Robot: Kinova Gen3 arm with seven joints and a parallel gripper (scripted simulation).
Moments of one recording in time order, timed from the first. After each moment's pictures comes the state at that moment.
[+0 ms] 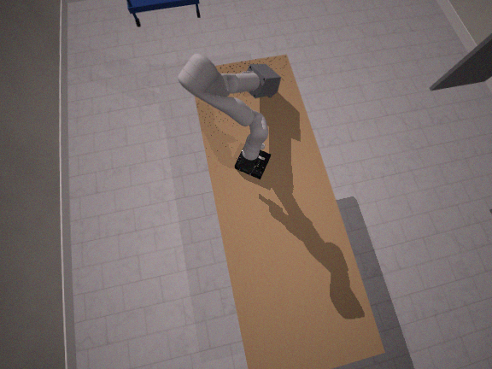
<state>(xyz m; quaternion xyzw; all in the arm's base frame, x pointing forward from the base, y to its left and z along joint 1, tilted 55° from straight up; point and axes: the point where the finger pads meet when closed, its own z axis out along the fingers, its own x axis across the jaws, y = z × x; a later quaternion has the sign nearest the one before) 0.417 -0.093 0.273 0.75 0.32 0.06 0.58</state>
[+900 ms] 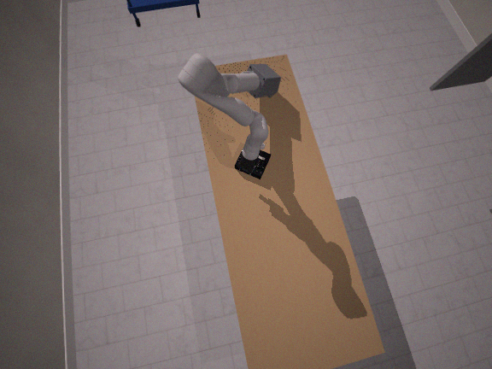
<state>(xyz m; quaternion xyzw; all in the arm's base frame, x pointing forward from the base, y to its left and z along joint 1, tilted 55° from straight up) 0.417 -0.093 0.273 0.75 0.32 0.06 0.58</state>
